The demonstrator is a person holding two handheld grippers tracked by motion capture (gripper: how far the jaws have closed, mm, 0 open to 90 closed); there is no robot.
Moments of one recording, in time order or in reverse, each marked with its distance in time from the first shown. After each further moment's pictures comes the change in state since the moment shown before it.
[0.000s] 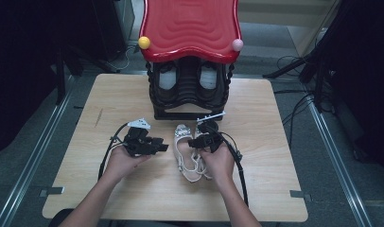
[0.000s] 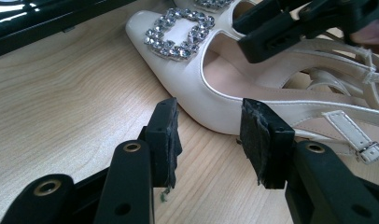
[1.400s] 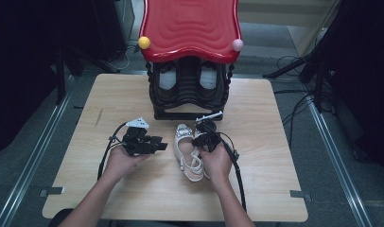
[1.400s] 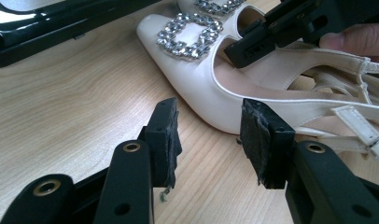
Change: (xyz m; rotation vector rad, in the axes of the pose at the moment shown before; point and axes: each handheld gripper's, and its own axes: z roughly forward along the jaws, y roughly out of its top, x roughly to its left) left arm 0.001 0.000 -0.004 -0.025 0.019 0.003; right arm -0.003 0.002 0.015 0.056 -0.076 0.072
